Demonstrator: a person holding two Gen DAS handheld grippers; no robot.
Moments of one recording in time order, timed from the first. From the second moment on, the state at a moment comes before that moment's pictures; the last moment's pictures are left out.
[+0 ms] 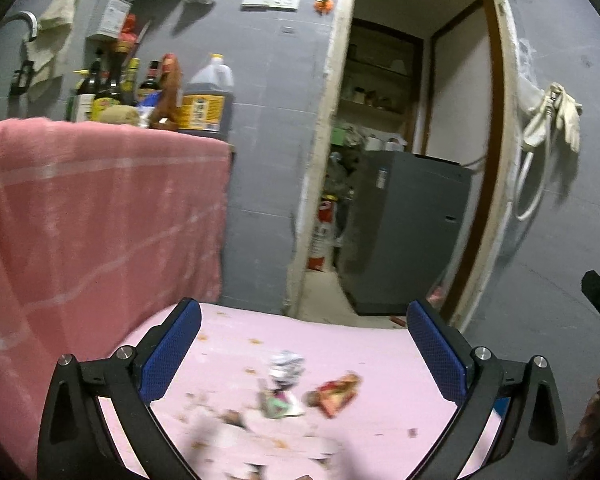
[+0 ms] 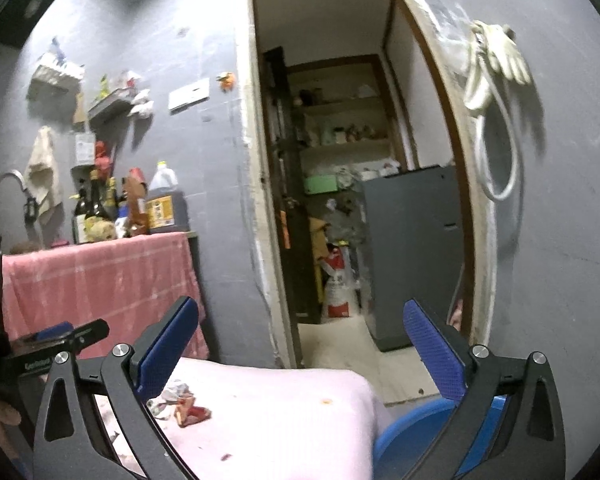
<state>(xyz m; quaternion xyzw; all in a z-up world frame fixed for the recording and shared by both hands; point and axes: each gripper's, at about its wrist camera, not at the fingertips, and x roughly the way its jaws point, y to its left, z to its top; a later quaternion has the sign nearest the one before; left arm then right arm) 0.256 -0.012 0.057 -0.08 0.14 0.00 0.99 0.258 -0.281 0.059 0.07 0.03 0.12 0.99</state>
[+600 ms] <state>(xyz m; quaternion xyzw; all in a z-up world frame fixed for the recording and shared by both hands) 0.281 0.046 0.004 -0.08 0.25 -0.01 0.96 0.315 -0.186 0.007 0.01 0.18 0.19 0.97</state>
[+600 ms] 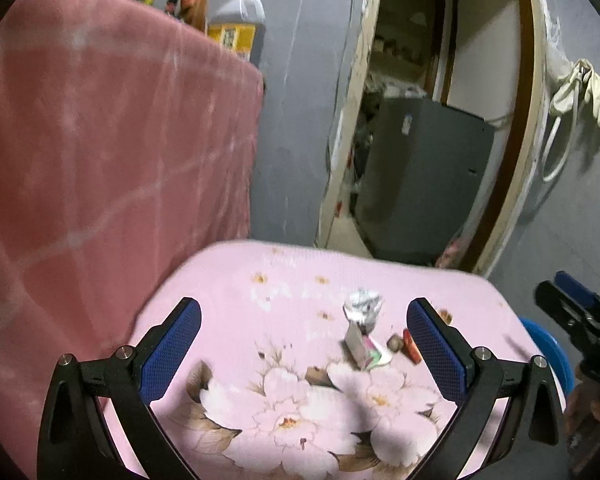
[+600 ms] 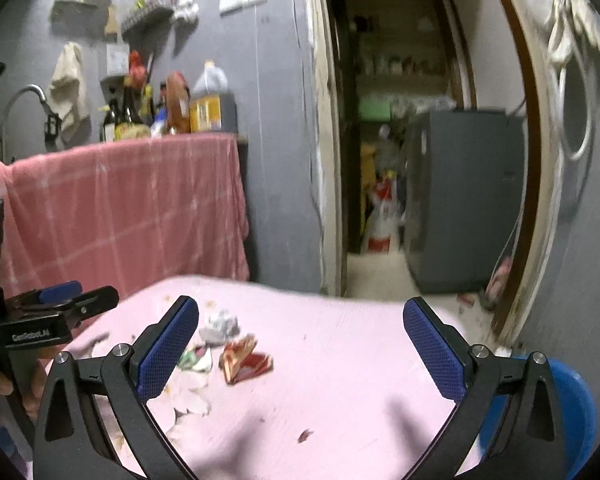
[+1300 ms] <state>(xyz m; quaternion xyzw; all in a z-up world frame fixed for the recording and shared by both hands) 0.310 0.033 -0.032 -0.11 0.36 -0.11 0.92 0.368 -0.129 -0.033 -0.05 0.33 0.27 0.90</state>
